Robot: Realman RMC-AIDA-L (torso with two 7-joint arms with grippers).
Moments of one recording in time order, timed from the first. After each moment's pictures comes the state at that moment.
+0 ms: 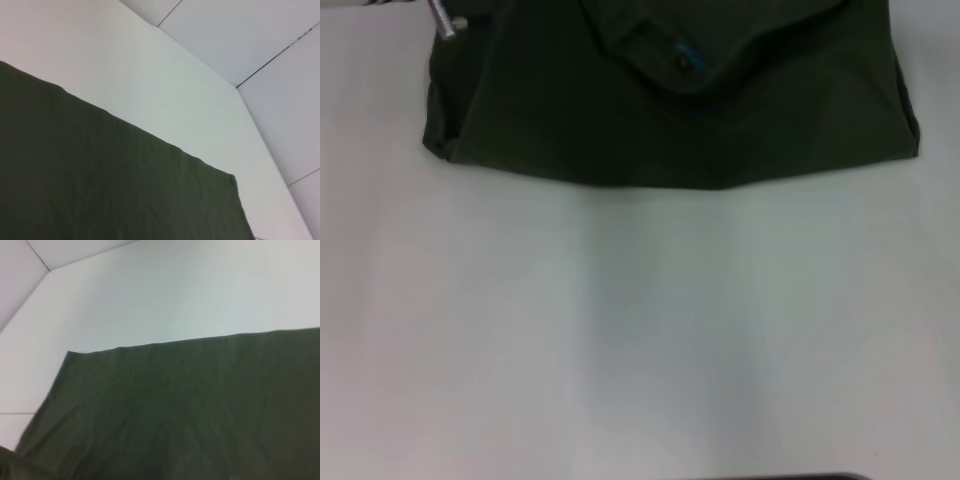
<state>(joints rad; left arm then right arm) -0.97 -2.13 -2.44 -0.59 -0.89 0.84 -2.59 0.85 1.93 -0.61 -0.68 -2.45 -1.10 2.40</state>
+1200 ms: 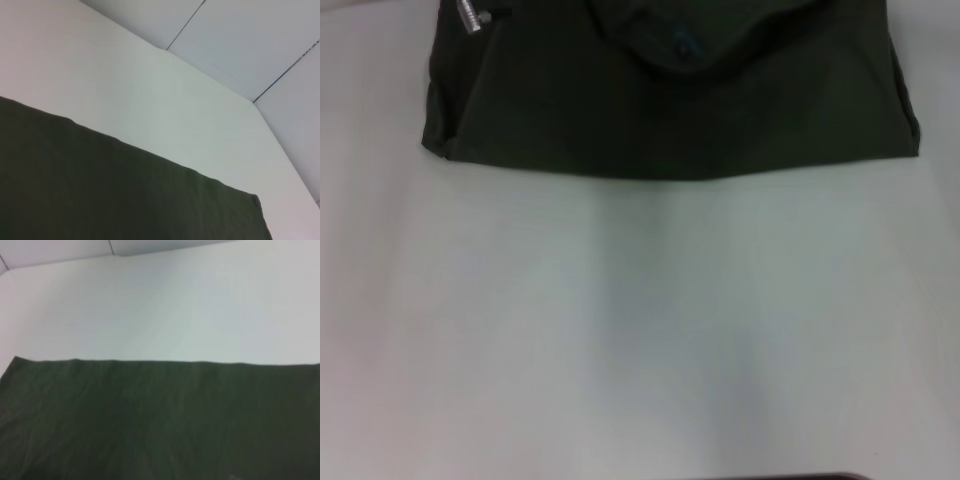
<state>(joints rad) -0.99 -2.16 -2.34 -0.58 -0.88 0.66 -2.59 0.84 1.99 -0.76 -0.67 -2.45 -0.82 2.37</state>
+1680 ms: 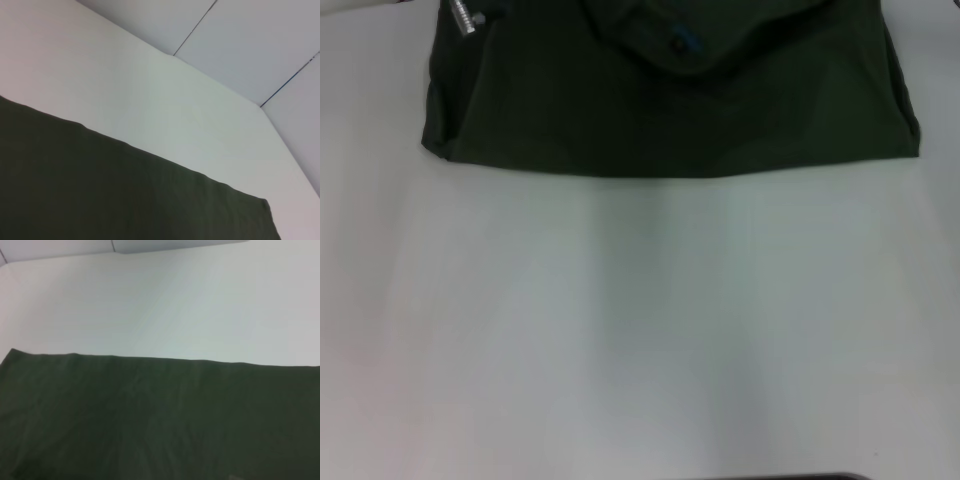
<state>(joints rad) -0.98 -2.16 -2.34 -0.58 -0.88 0.64 -2.59 0.84 2.00 -0.81 -0.66 -2.45 -0.78 2.36</state>
